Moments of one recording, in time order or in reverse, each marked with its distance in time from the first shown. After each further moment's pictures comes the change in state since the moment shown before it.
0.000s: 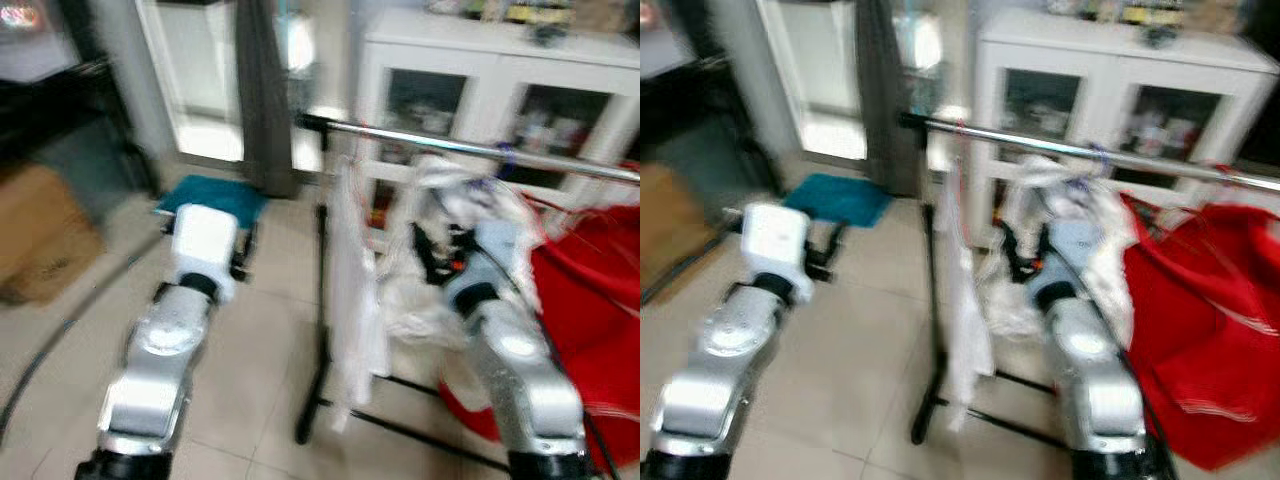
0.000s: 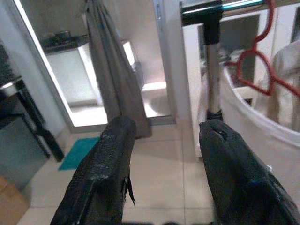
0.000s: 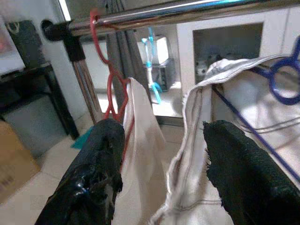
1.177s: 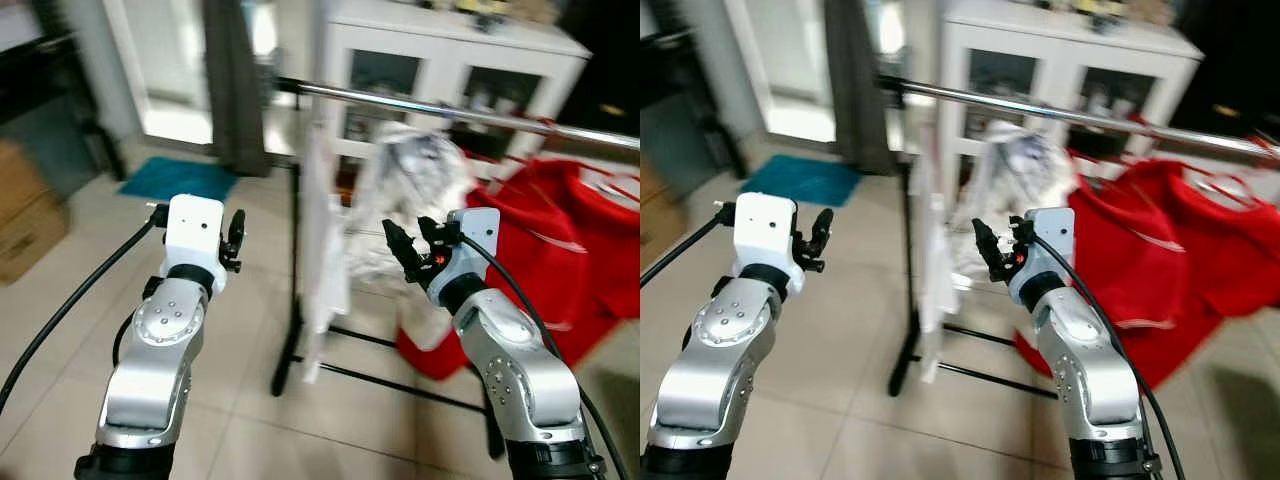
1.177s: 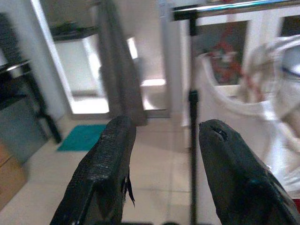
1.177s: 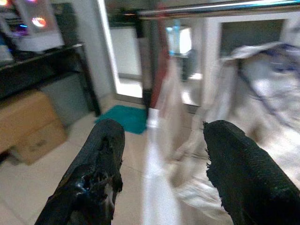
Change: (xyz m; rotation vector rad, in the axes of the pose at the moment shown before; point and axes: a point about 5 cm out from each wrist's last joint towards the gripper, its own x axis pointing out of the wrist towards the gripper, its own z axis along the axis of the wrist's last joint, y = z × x) left arm 0.001 0.014 0.007 -0.025 0.023 0.143; right arm 0.006 0.023 0.008 -0.017 0.030 0.197
